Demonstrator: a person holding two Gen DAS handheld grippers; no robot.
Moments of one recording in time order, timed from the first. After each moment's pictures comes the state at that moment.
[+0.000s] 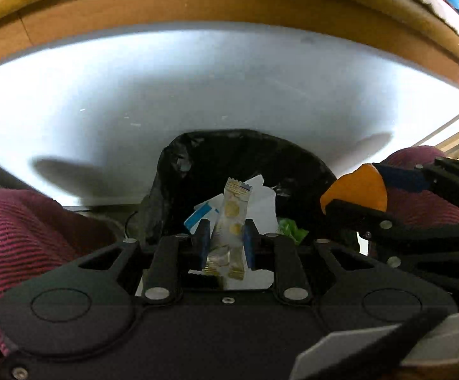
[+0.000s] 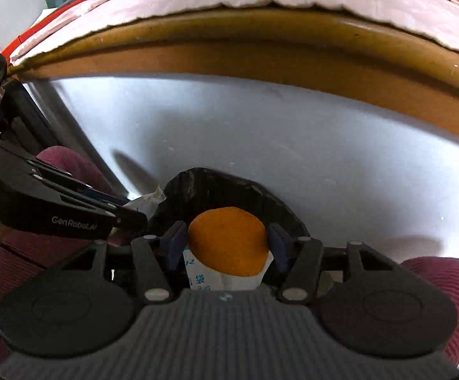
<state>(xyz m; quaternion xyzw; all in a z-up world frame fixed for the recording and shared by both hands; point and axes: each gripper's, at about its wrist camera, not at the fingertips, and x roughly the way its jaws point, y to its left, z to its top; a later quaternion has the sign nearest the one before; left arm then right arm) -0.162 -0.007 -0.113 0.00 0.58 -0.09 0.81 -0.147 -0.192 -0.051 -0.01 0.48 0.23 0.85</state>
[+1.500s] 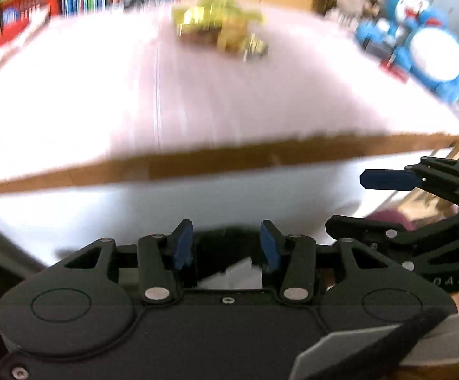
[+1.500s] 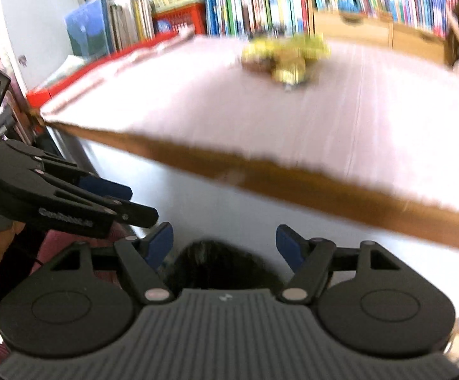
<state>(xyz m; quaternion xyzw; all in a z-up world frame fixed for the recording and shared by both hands) -0.164 -0.001 0.012 0.02 0.44 -0.13 0.89 -0.135 -0.214 0.059 -0.01 0.37 0.26 0.89</state>
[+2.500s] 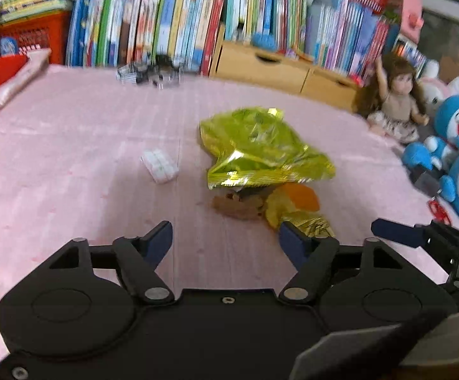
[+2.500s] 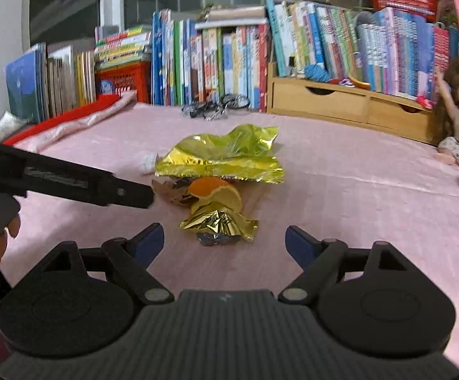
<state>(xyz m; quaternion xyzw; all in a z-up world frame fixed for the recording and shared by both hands) 0.056 0.007 0.029 -0.07 0.36 -0.10 0.92 0.028 -0.192 0.051 -0.04 0.30 0.19 0.94</state>
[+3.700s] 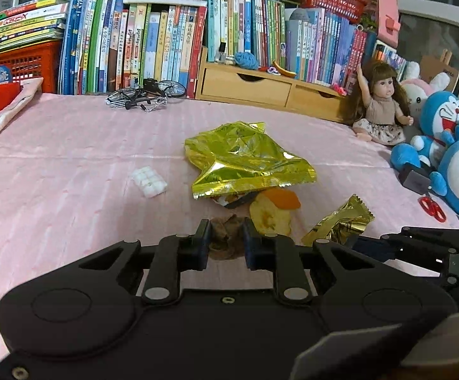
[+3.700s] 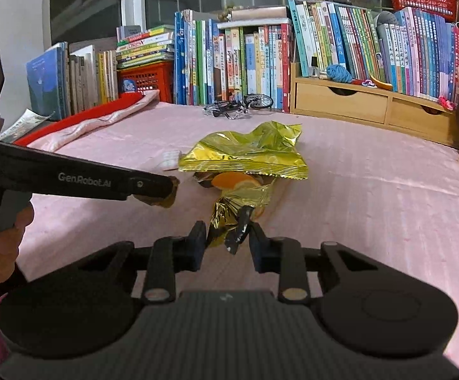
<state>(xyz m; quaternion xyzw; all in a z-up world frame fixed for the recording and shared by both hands) 0.020 0.001 0.035 -0.05 0.30 -0.12 0.94 0.012 -0.198 0.058 -0.01 0.28 0.23 0.93</state>
